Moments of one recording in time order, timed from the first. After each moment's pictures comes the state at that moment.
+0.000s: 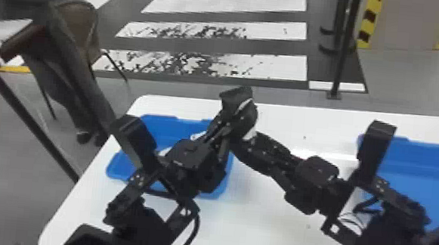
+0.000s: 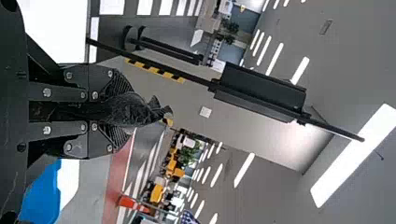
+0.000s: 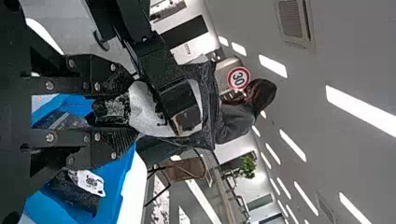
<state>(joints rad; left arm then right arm) 0.40 0.07 -0.04 -2.29 0.41 0.30 -0.24 -0.05 -0.33 0.52 -1.87 -0.72 0.31 0.39</state>
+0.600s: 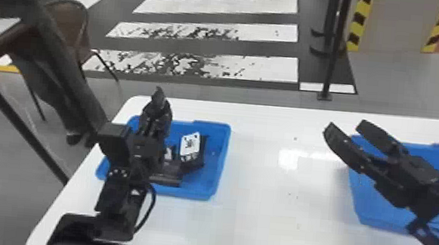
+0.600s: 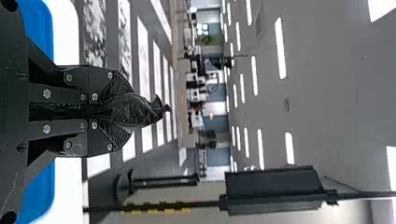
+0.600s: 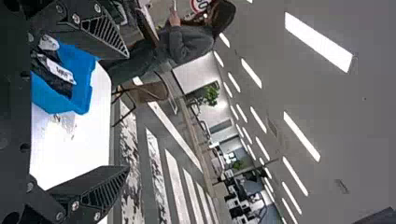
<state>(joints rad) 0.23 0.06 0.12 -1.87 -0.02 -0.01 0.00 0.15 -0.28 0.11 -1.95 -0.67 0.29 0.41</state>
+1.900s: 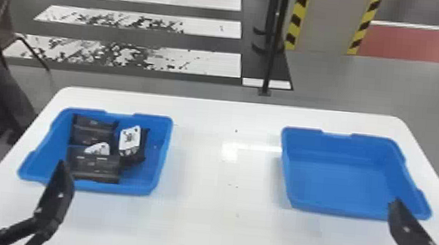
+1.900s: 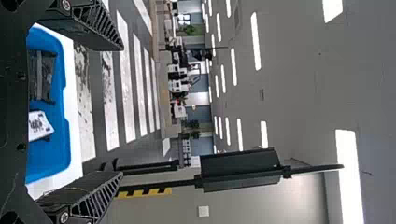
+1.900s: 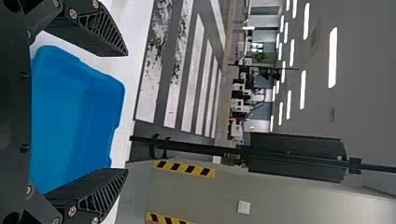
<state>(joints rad) 1.01 0.00 0.18 -2.48 0.03 -0.24 -0.06 0.98 -0.09 -0.33 -2.72 -0.18 0.34 0.27</state>
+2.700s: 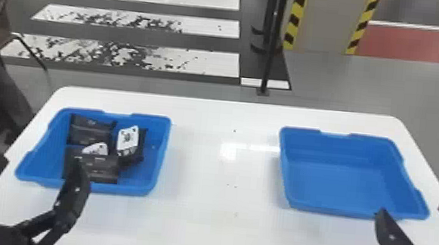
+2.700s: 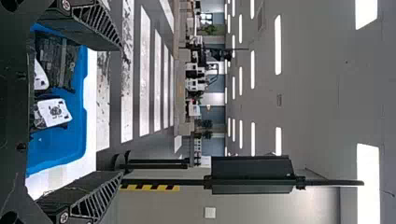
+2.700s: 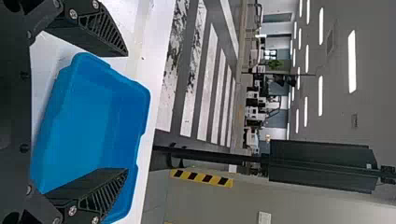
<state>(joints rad) 0.96 0.00 0.13 -2.47 0.09 -0.13 -0.05 0.92 -0.08 -0.33 -2.59 -0.19 0.29 0.36</state>
